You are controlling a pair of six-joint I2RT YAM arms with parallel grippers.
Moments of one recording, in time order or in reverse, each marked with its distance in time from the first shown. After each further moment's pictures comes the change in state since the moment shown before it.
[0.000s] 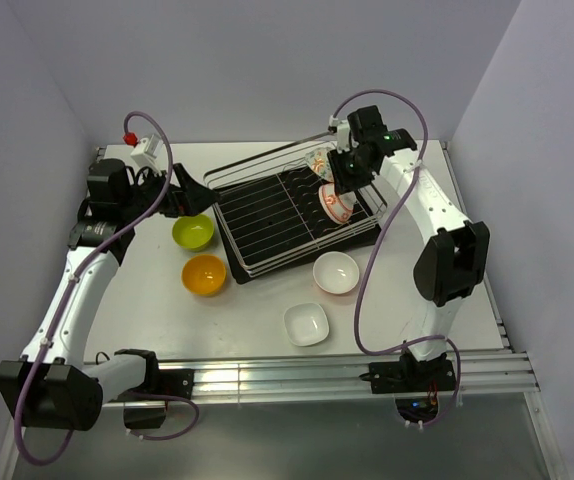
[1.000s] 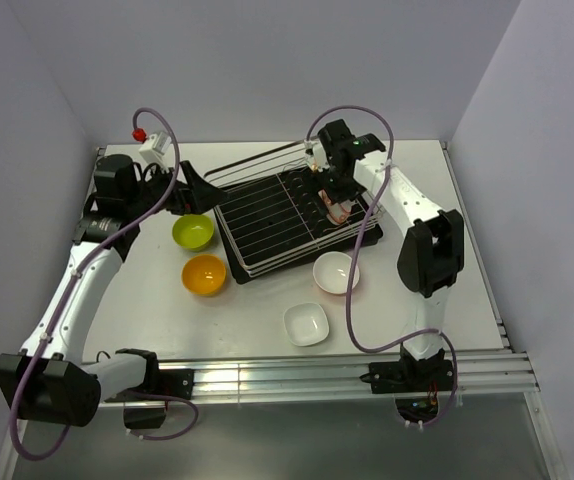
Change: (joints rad) left arm -0.050 0.037 0.032 0.000 -0.004 -0.003; right arm 0.113 0.123 0.035 -0.097 0.170 -0.075
